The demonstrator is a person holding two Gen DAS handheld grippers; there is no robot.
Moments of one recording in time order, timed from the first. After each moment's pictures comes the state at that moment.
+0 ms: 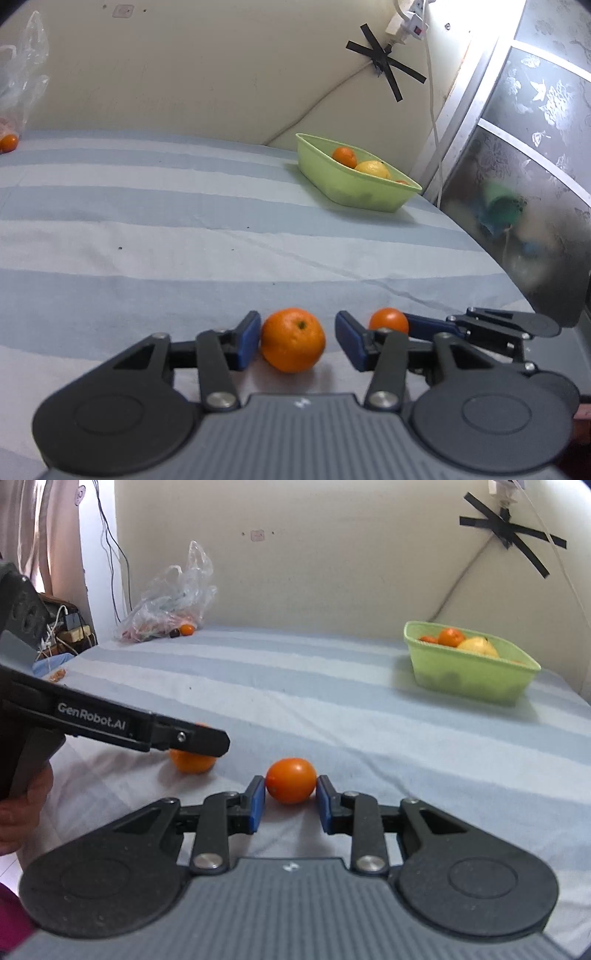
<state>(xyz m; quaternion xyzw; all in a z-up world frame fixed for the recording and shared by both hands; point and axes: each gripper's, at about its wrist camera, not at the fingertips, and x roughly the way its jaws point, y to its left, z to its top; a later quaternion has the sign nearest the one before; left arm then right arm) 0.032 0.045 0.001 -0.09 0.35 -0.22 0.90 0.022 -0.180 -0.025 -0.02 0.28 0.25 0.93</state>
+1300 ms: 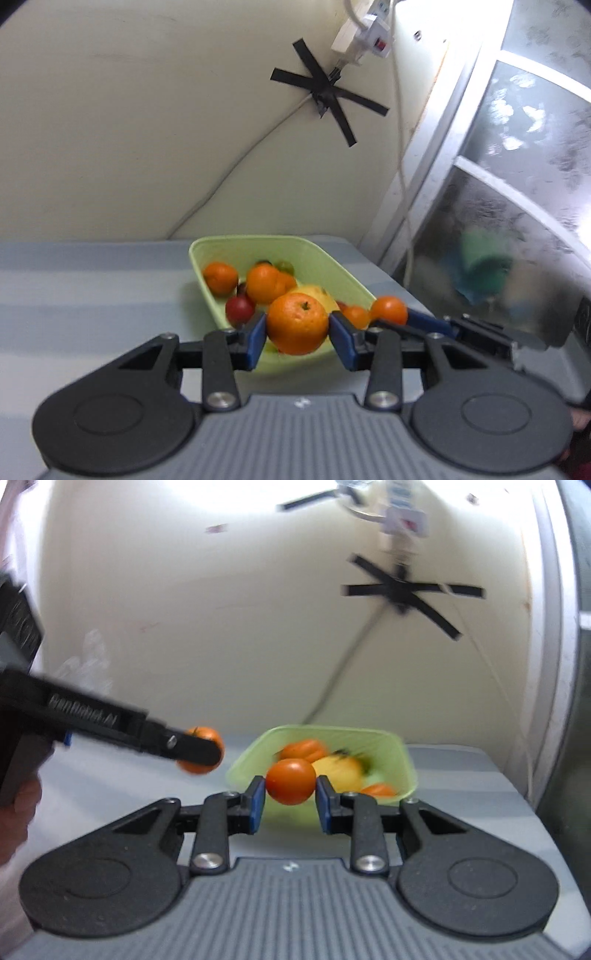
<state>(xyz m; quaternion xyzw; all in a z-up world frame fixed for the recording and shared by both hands) 0.215 -0.077 0.059 -0.07 0.31 -0.29 0.90 0.153 -0.295 0.013 0.05 0.19 0.14 0.97</state>
